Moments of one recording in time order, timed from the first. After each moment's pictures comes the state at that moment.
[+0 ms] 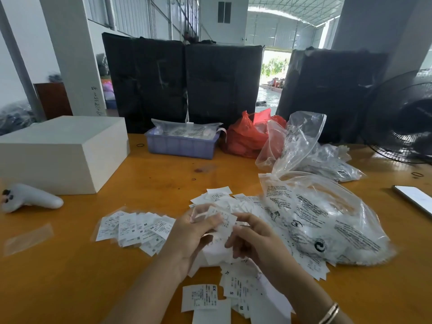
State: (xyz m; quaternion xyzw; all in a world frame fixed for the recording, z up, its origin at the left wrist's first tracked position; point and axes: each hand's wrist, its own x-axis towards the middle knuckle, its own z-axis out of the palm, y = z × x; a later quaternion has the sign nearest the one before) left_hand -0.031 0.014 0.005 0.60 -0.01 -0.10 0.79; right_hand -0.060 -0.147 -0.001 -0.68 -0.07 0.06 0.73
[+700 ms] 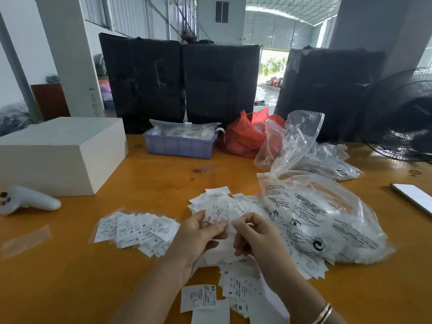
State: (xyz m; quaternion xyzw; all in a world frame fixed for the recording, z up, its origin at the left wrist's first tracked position) left_hand -0.033 0.007 0.000 0.66 -0.03 -0.11 0.74; right_hand -0.059 -0.142 -0.003 -0.69 0.00 -0.03 0.72
